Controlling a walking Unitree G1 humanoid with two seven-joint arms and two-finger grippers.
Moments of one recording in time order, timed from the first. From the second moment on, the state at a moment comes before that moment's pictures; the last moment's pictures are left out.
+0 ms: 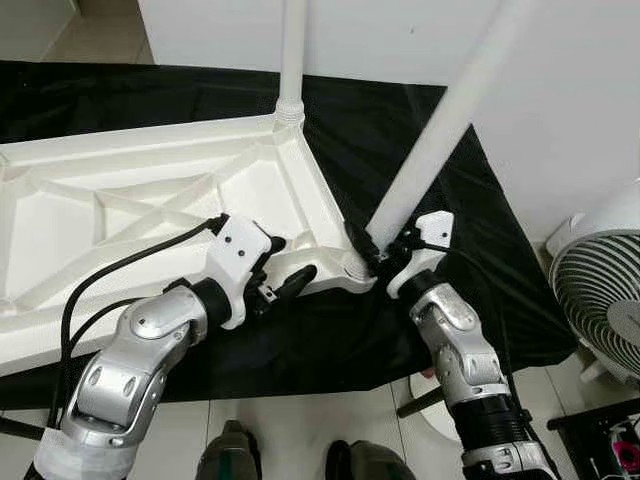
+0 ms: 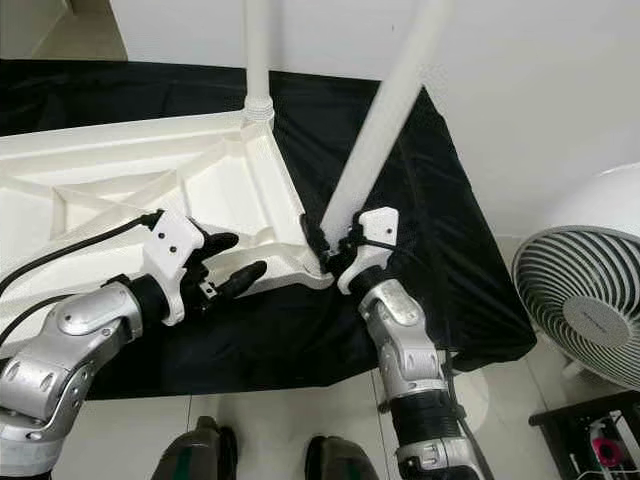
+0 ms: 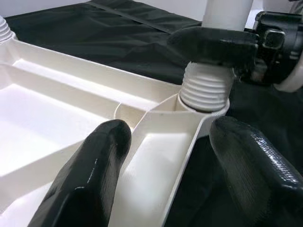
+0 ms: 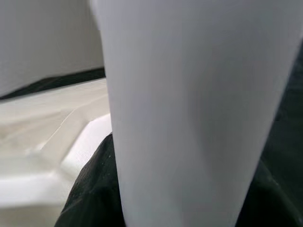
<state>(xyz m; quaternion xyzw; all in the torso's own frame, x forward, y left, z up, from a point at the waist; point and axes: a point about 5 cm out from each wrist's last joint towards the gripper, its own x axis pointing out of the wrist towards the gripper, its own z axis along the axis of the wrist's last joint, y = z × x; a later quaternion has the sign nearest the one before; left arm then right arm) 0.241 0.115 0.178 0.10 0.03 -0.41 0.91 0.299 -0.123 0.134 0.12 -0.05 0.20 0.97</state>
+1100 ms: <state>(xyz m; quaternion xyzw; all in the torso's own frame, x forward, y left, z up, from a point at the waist) 0.241 0.119 0.182 0.10 0.03 -0.40 0.91 0.278 -0.124 0.130 -0.06 -0.13 0.24 0.96</state>
